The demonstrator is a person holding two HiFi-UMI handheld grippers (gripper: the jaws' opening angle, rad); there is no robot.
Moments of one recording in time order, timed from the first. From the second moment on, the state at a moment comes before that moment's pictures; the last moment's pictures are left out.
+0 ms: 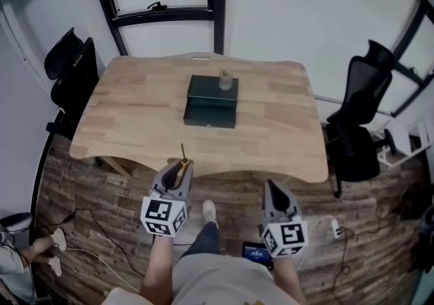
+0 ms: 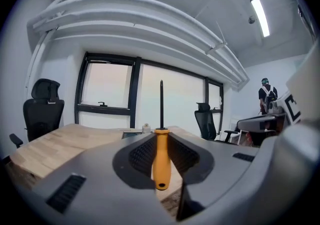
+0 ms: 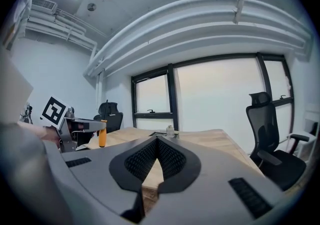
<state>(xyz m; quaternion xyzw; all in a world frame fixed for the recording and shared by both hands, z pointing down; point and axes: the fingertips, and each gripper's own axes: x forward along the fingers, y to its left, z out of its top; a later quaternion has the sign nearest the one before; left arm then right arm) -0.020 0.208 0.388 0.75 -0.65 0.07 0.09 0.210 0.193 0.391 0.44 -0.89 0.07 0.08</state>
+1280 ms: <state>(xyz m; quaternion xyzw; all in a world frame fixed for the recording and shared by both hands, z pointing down) -0.130 -0.005 0.429 0.79 -0.60 0.07 0.14 0.083 -0.012 0.409 0.47 -0.87 0.08 0.12</state>
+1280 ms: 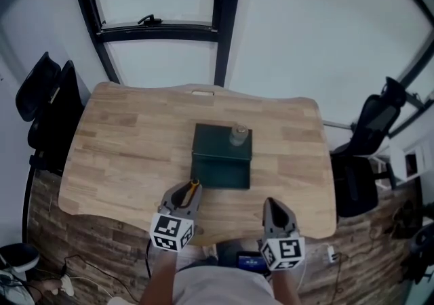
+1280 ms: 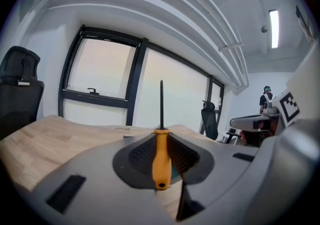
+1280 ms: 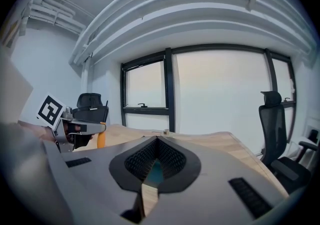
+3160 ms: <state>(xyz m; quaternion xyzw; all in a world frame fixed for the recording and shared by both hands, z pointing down) -0.116 -0.098 0.513 0.81 -0.52 0.23 0.14 0.067 -0.112 0.478 0.45 -0.87 0.13 0.15</state>
